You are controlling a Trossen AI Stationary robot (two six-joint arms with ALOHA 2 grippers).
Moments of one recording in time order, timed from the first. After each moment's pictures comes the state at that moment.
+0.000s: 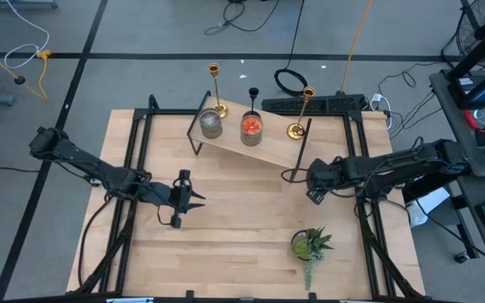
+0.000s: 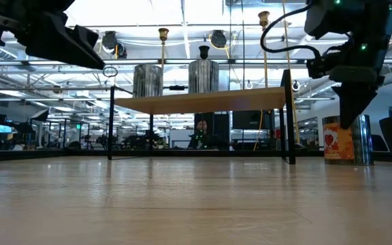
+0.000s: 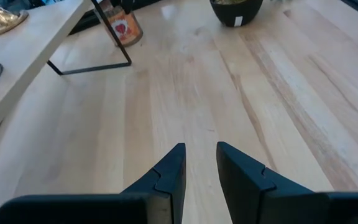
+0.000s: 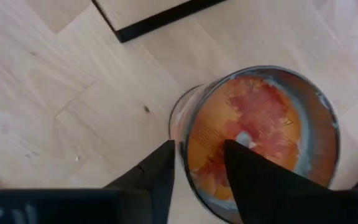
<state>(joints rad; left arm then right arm) -0.38 0.99 0.50 -0.06 -0.31 0.10 0.08 1.17 0.72 -0.99 0.28 0.80</state>
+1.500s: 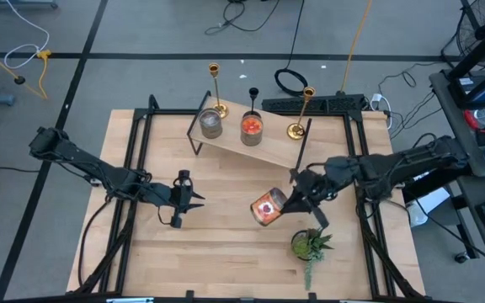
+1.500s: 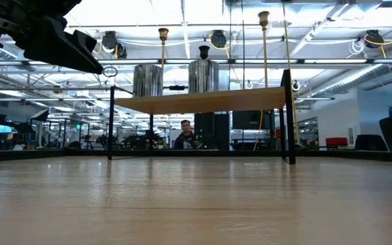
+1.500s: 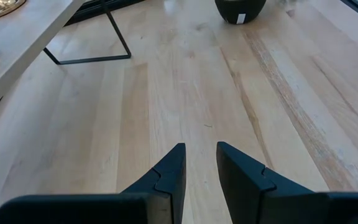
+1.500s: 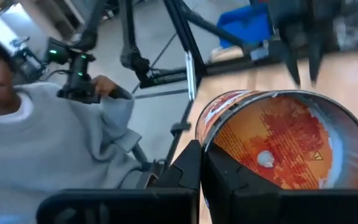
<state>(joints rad) -0.38 0.99 0.49 -0.05 -0.31 0.05 0.23 1.10 0.94 -0.10 -0.26 0.37</state>
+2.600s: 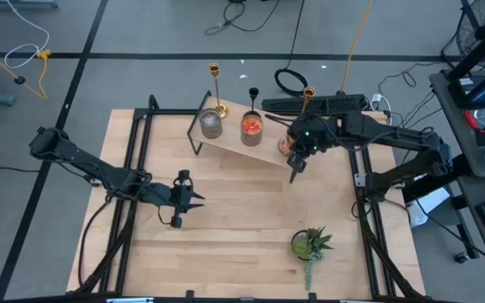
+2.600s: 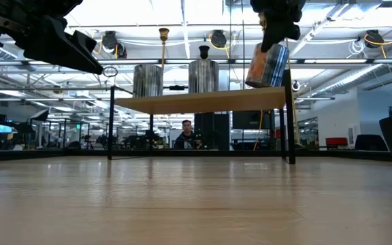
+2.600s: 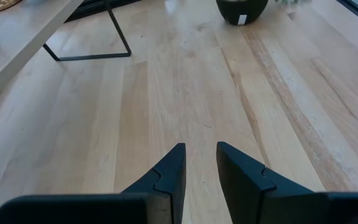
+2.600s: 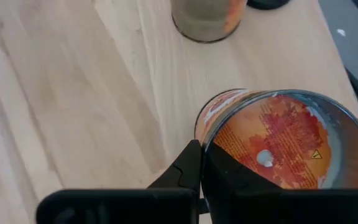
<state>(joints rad) -0.38 0.99 0.49 -0.05 -0.31 0.02 -0.19 1.34 1.40 -1.04 0.11 0.31</state>
